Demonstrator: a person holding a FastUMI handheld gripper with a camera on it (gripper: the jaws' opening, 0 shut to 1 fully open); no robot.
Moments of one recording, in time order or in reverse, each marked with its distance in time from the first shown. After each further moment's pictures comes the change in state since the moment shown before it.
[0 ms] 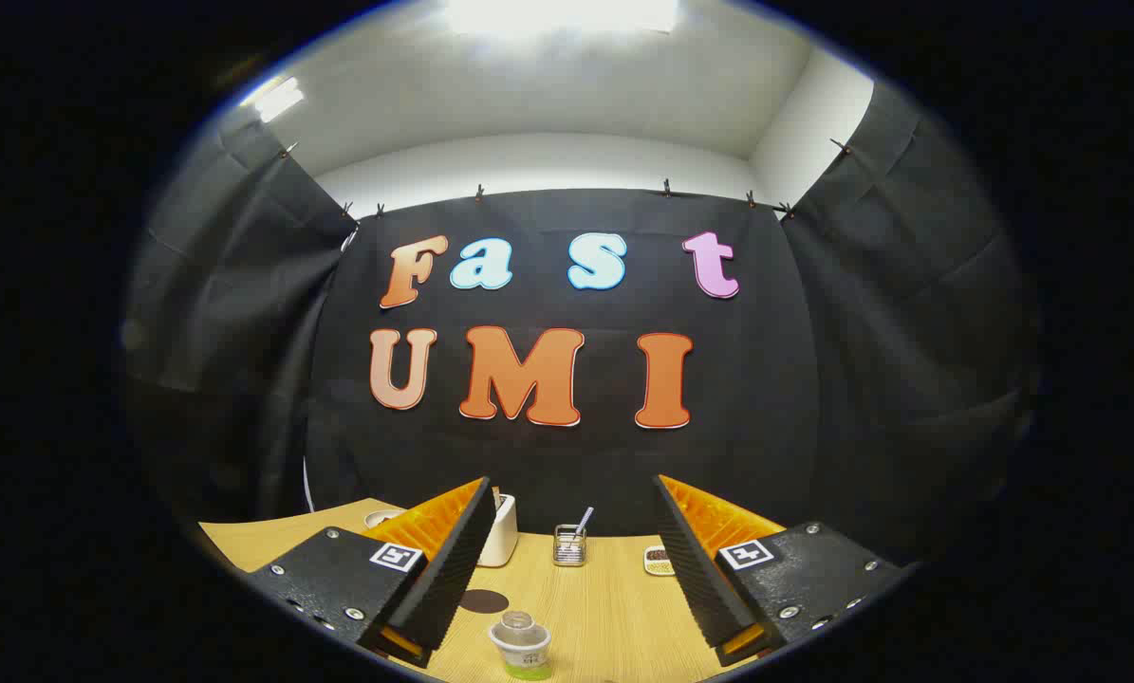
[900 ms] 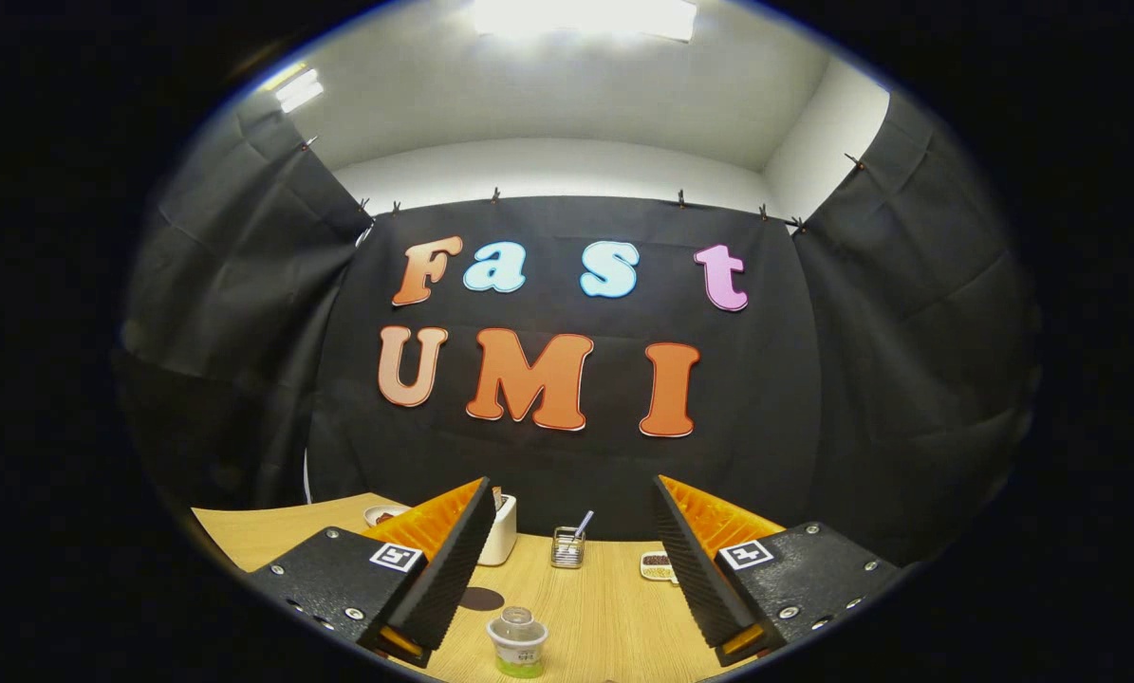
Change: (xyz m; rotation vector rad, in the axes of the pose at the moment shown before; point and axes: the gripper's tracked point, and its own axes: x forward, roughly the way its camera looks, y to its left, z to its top) arm -0.010 0.007 -0.004 -0.032 -0.009 0.024
